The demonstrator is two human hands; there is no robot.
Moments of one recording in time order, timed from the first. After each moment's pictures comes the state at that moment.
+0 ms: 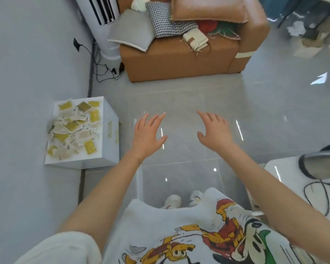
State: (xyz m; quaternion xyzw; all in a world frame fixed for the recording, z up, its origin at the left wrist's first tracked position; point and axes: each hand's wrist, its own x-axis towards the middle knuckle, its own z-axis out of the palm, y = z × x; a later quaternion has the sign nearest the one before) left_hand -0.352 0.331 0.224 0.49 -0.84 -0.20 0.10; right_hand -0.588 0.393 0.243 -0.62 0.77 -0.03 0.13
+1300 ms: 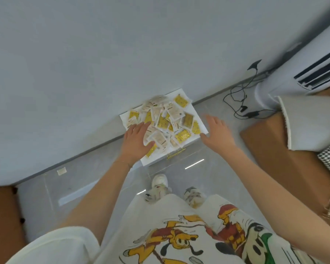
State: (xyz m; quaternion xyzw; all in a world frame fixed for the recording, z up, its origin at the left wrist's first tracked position) left_hand -0.049 0.167 0.141 0.89 -0.36 -0.21 0.19; right_hand -0.215 -0.073 0.211 -0.92 0.34 0.10 0.18
